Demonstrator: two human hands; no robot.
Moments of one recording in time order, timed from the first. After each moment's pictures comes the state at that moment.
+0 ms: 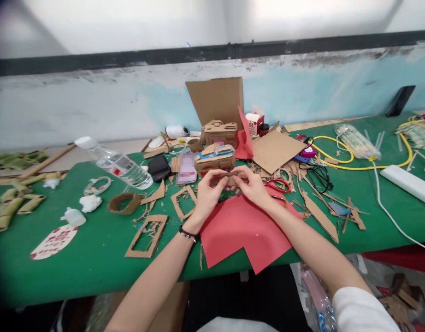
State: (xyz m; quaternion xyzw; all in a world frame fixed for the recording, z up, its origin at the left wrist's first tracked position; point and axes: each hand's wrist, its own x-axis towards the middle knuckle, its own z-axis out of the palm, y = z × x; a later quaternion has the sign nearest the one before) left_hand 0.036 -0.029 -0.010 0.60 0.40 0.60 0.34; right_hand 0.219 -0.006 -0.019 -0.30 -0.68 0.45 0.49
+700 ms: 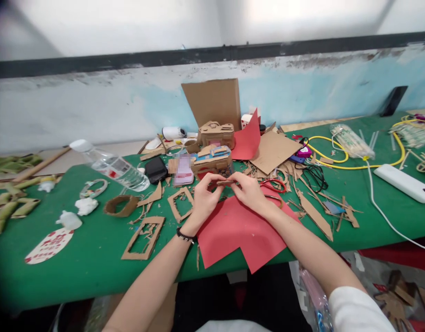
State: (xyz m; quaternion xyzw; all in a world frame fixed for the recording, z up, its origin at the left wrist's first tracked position) left_hand 0.033 -0.037 -0.005 0.69 0.42 0.56 0.21; right_hand 0.224 -0.013 -0.015 -0.36 -0.79 0.19 0.47
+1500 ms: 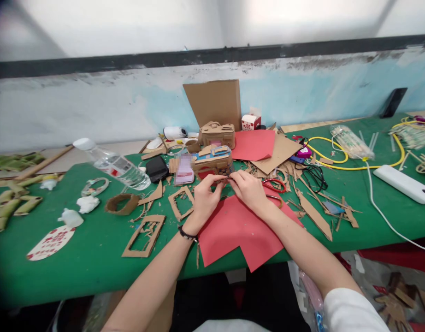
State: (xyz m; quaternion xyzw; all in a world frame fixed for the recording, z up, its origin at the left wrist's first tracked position) left_hand 0.030 -0.040 -0.009 0.73 0.44 0.52 0.10; right_hand 0.222 -0.019 -0.013 -0.41 -0.82 -0.01 0.39
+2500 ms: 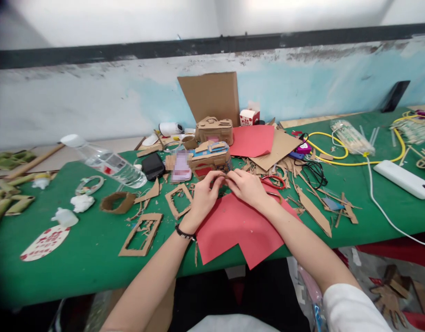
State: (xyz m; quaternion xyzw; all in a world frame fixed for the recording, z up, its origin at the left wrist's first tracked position) left_hand 0.031 -0.039 -0.008 0.72 0.49 0.46 0.18; right_hand 0.226 -0.019 -0.005 -0.43 -0.86 0.04 0.29
